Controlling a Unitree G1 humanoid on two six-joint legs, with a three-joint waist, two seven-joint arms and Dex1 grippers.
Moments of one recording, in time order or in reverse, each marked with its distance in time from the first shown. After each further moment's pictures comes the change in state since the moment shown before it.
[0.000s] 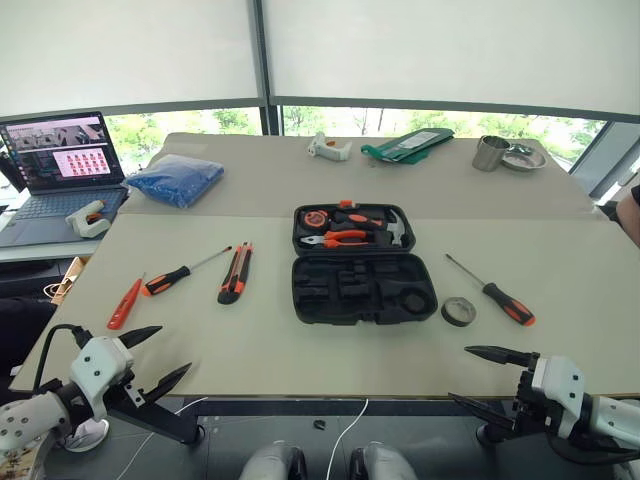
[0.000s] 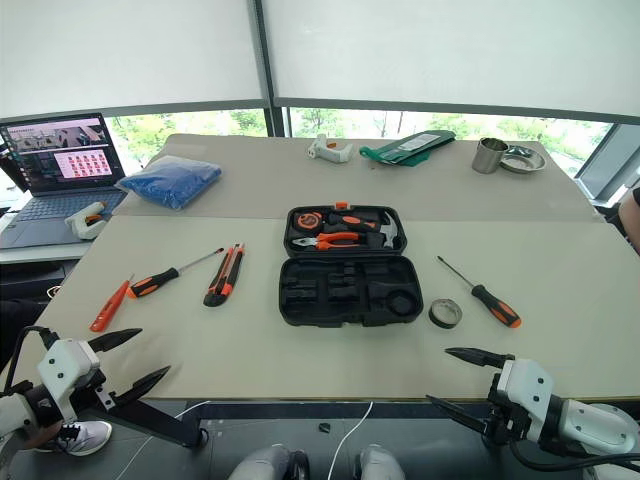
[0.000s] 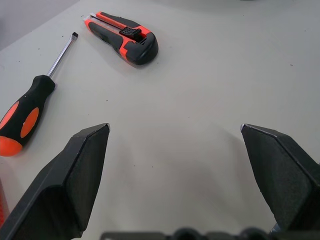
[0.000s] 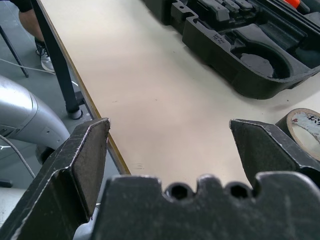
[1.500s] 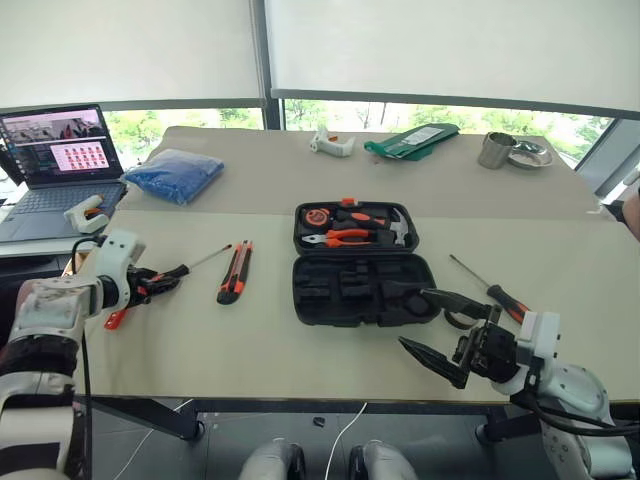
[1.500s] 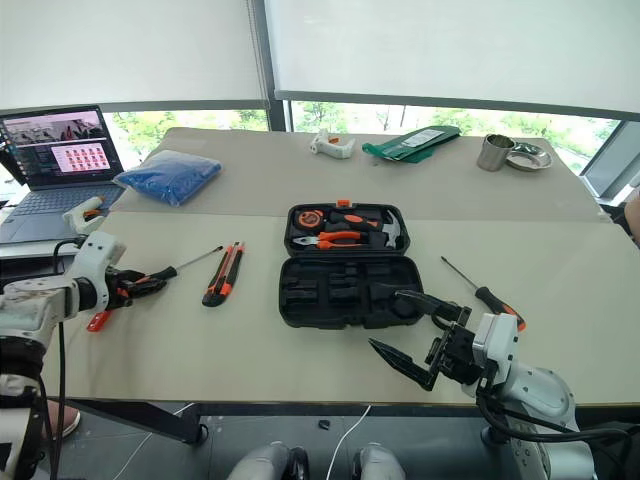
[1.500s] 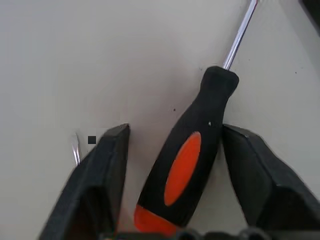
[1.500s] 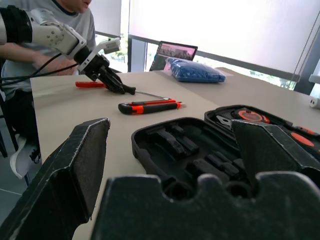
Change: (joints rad) left arm -0.965 0.133 -0.376 0.749 0.060 0.632 0.126; right arm -0.176 0.194 0.110 -0.277 0.217 0.181 -0.136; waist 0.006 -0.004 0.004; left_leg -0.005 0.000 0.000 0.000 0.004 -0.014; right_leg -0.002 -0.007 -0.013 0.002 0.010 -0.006
